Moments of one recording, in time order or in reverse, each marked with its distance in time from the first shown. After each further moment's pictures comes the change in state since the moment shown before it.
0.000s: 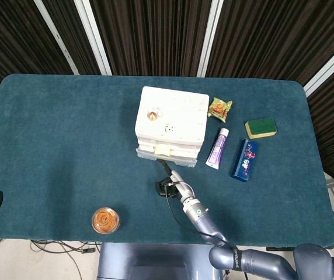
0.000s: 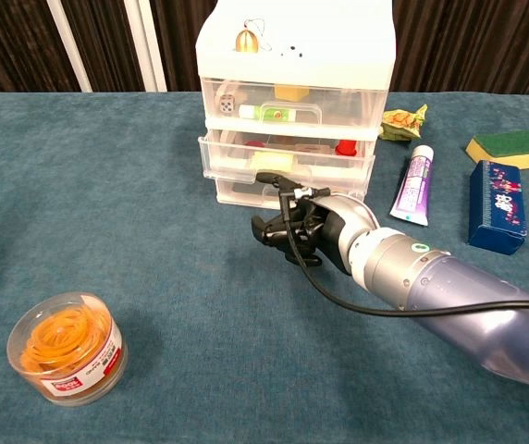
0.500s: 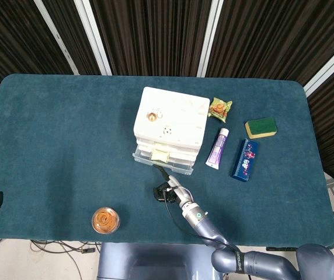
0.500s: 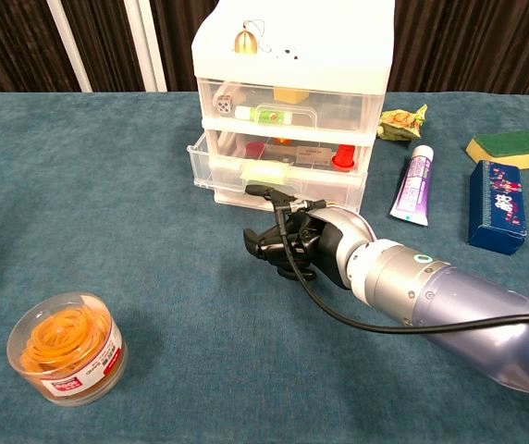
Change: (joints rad) left arm 0.000 0.000 0.000 -0.001 0.002 0.002 0.003; right arm -0.009 0.025 -0.028 -0.036 -0.036 -0.028 0.061
